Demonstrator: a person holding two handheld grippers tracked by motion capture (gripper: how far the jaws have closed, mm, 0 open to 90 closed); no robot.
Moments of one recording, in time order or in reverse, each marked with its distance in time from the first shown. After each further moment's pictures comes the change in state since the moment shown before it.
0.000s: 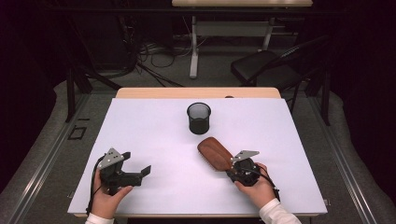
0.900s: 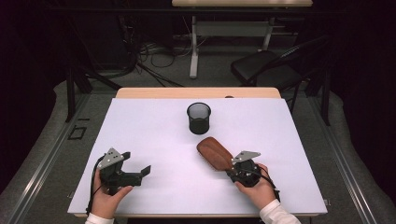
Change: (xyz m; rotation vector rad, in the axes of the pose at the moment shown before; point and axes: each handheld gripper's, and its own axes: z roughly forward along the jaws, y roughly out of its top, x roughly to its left) left arm 0.000 0.000 0.000 -0.001 0.000 0.002; right arm 0.002 0.000 -0.005 -0.033 -0.001 -0.028
